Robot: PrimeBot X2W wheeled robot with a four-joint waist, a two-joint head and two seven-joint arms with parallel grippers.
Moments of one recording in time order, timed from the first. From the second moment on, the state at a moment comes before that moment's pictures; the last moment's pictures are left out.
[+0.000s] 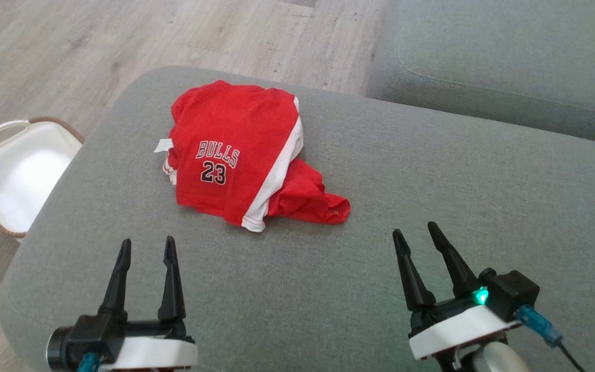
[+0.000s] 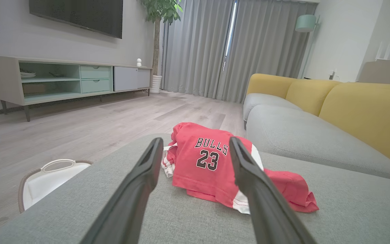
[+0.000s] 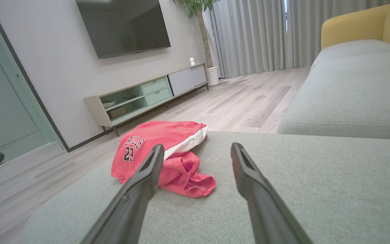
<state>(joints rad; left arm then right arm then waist) 0.05 0.05 -0.13 0.13 -0.20 -0.02 -0.25 -0.01 -0.04 0.30 0.23 0.30 0.13 -0.25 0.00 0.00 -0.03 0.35</state>
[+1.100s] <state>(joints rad) -0.98 0.53 -0.49 0.48 -0.44 -0.13 0.23 -0.22 -0.05 0.17 0.09 0.19 0.13 -0.25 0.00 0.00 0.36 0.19</state>
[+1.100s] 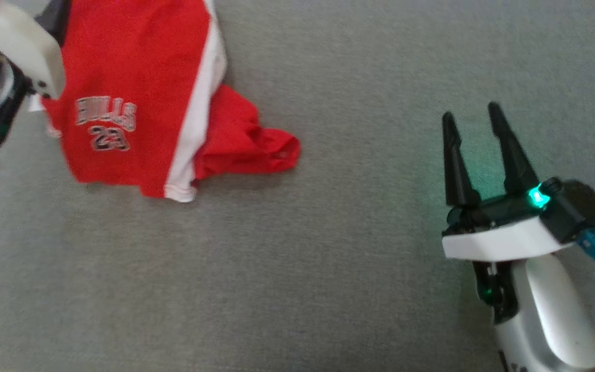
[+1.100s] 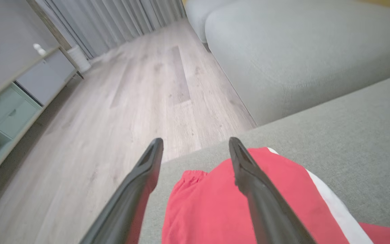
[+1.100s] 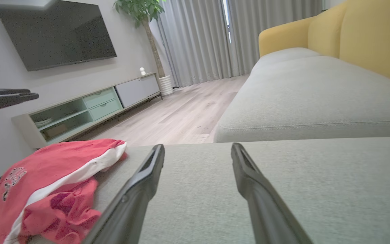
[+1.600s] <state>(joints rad) -1.15 0.62 -0.85 0.68 -0.77 -0.13 0.47 -0.26 -0.05 0.16 0.03 0.19 0.13 -0.26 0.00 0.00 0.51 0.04</state>
